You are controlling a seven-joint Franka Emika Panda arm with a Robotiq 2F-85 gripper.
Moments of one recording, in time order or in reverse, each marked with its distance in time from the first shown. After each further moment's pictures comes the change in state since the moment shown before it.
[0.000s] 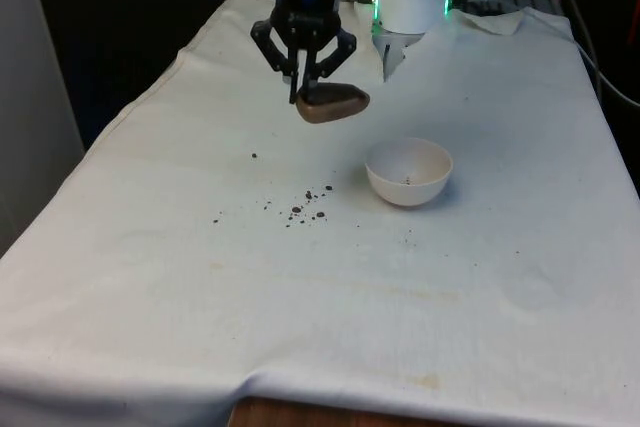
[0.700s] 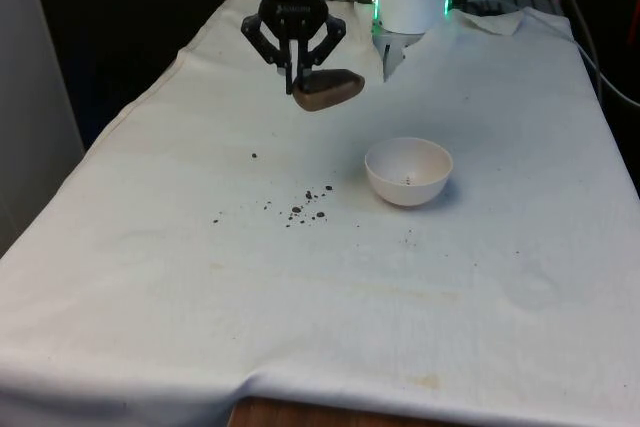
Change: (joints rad) arm -0.016 -0.025 -0.031 -0.015 0.130 -0.047 -0.184
